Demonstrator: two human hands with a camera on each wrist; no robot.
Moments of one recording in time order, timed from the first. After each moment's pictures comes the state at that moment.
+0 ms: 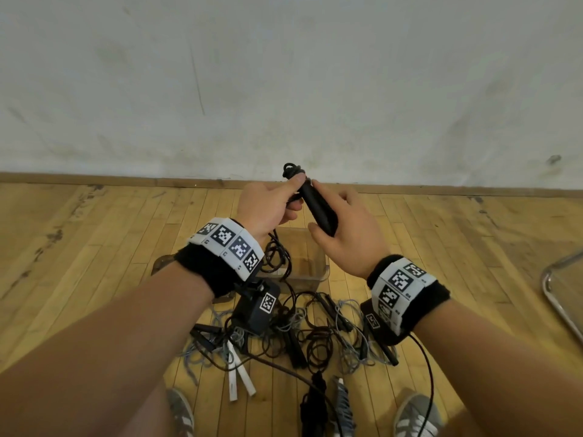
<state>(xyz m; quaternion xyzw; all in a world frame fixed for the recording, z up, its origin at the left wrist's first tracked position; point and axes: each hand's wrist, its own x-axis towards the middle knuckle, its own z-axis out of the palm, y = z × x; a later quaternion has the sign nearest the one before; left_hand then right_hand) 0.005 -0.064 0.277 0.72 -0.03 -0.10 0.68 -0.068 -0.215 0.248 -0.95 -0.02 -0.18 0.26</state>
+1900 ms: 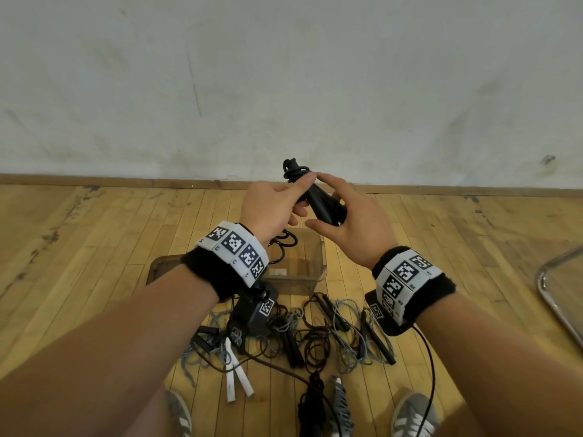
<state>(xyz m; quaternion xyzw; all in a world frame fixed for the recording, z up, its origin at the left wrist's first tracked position) -0.005 -0.070 0.280 0.76 -0.09 -0.08 0.63 -0.065 -0.232 0.256 -0.94 -0.01 -0.19 0.28</state>
